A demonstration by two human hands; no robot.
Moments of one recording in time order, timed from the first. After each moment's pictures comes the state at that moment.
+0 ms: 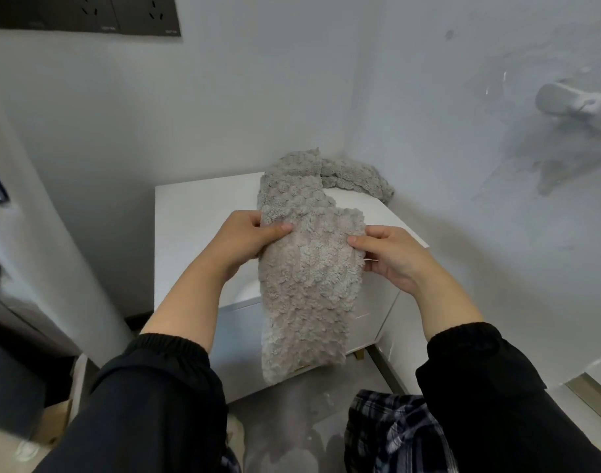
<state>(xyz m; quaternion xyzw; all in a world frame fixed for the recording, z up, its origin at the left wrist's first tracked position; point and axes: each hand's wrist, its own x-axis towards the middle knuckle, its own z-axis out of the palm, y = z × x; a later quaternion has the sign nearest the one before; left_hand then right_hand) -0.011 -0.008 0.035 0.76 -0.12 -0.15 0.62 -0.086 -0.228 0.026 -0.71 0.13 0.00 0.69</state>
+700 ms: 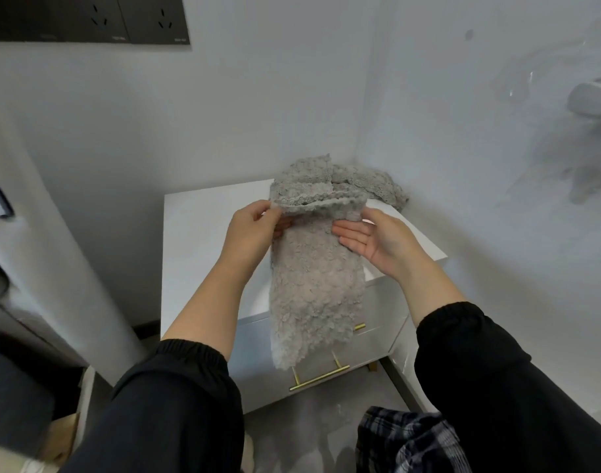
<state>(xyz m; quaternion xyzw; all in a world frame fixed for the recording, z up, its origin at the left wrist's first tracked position) 0.009 -0.020 0.029 0.73 -0.08 -0.03 0.68 -0.030 -0.219 0.025 -0.53 0.15 -0.02 0.83</state>
